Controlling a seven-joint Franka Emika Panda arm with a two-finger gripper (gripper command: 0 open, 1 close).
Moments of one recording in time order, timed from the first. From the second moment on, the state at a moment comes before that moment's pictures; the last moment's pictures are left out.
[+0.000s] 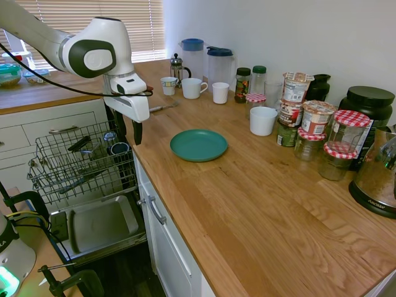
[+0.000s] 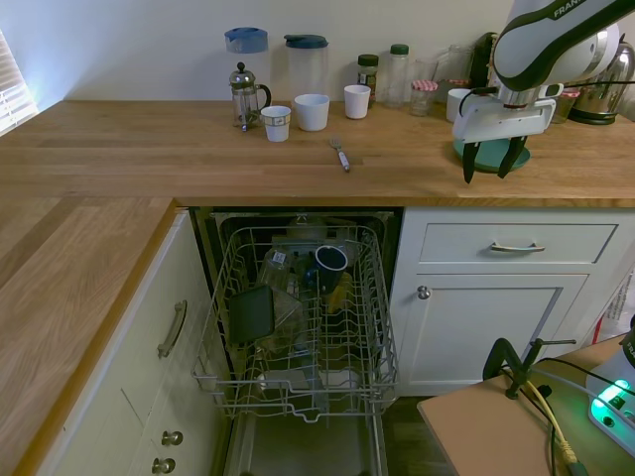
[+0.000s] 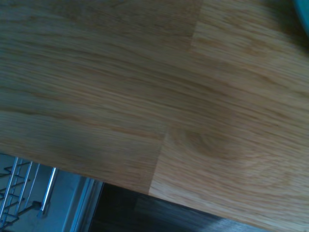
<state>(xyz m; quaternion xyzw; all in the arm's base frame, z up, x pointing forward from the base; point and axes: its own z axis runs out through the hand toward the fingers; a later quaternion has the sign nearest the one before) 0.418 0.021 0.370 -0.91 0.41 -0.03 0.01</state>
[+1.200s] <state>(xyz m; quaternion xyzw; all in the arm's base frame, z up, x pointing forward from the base) 0.586 0.189 0.405 -0.91 0.41 -0.10 0.06</state>
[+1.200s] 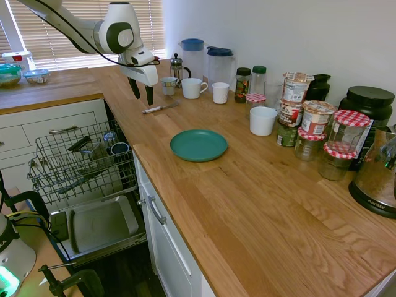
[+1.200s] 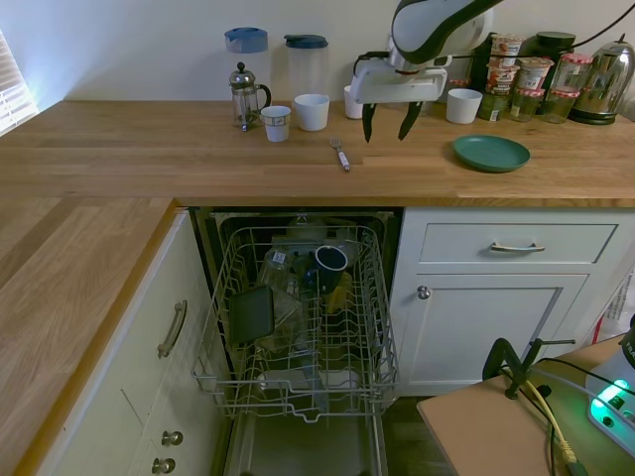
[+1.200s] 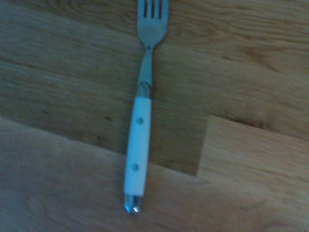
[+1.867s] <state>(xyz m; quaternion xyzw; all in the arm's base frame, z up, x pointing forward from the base) 0.656 0.250 0.346 -0.86 0.48 -0.15 0.03</state>
